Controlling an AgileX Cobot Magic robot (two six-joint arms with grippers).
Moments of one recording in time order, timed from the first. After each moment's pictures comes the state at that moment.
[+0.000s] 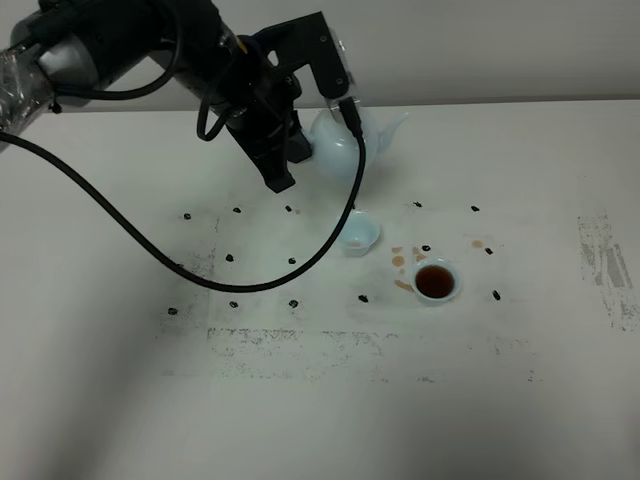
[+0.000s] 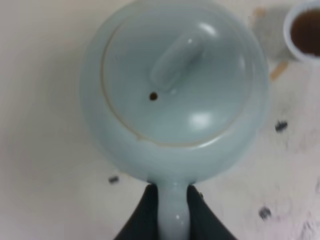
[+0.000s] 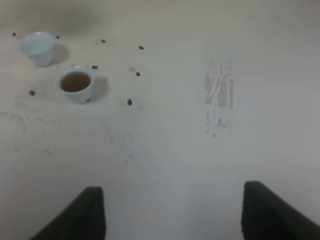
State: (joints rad) left arm -0.42 2.06 -1.85 -0.31 0.93 1.05; right arm 0.01 0.01 -0.52 0.06 1.11 -0.10
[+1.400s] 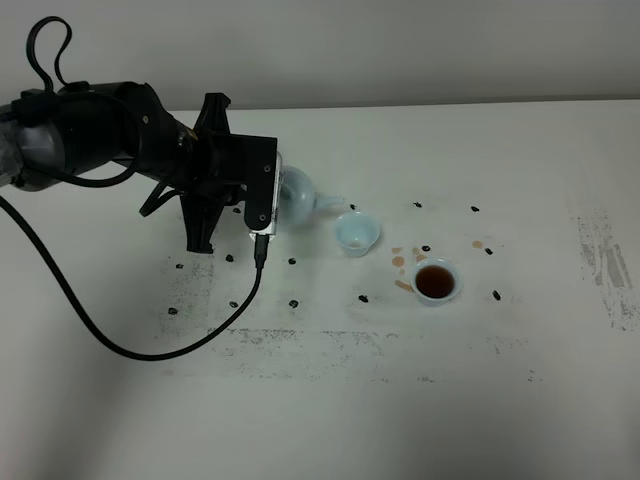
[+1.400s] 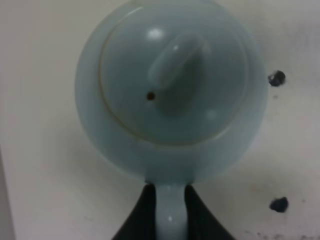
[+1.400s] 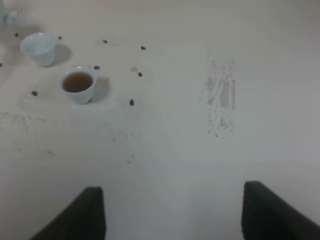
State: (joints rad) left arm -0.36 2.00 -1.40 -0.26 0.40 1.64; right arm 0.01 0.01 -0.52 0.07 1.11 -0.10
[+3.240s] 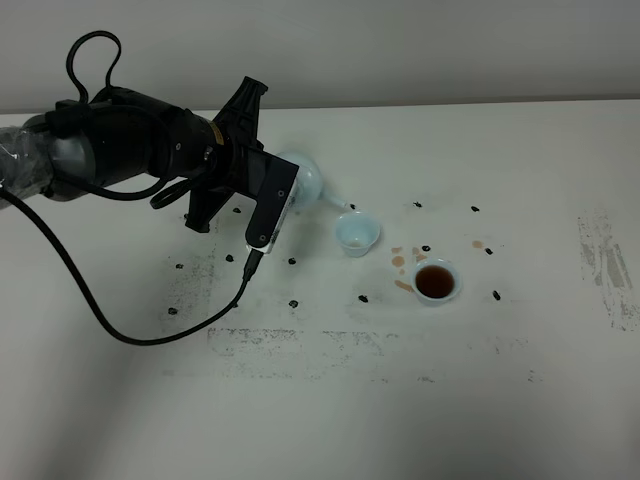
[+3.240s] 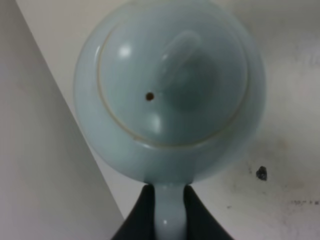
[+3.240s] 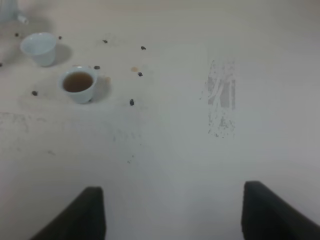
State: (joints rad) left arm -0.42 2.01 -1.40 0.06 0.23 1.68; right arm 0.01 0.01 -0.52 0.07 1.11 -0.10
